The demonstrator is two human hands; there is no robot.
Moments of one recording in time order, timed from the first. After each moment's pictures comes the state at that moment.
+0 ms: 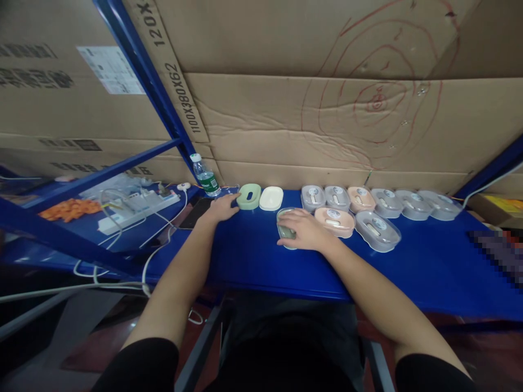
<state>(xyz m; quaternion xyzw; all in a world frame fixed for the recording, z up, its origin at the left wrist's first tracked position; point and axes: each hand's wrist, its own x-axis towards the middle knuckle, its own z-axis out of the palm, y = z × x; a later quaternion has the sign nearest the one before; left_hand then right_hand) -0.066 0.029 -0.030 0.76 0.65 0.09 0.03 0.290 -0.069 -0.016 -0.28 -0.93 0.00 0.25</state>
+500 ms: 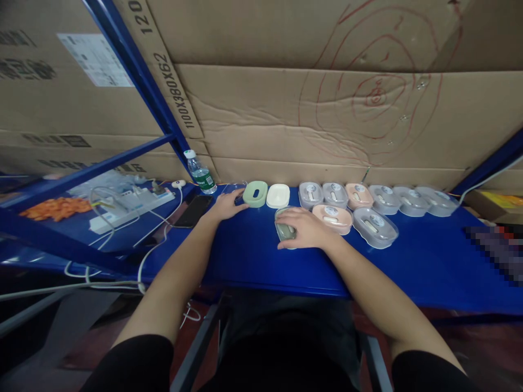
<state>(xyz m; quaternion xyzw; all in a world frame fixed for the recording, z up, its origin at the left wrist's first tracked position) -0.051 0.041 -0.044 0.80 0.58 0.17 0.06 0.298 -0.073 -0.007 -0.26 -0.93 0.06 0.24</state>
